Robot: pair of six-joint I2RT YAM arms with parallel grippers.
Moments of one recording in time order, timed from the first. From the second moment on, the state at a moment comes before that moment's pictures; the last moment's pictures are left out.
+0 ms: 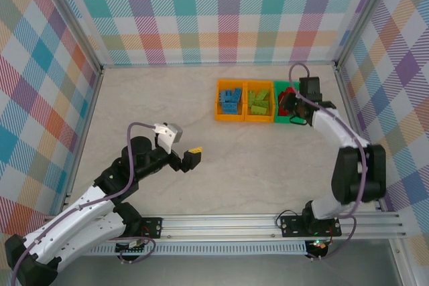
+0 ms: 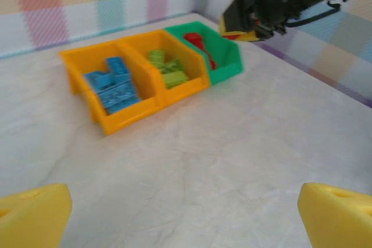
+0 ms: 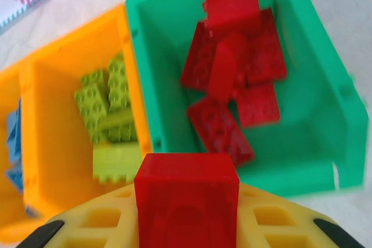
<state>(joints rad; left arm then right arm) -0.73 0.68 0.59 -0.19 0.03 -0.15 0.09 1.59 1.13 -0.35 -0.06 0.50</state>
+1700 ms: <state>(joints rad) -0.07 1.57 0.40 0.69 -0.16 -0.13 0.03 1.53 0.38 0.72 0.04 0.09</state>
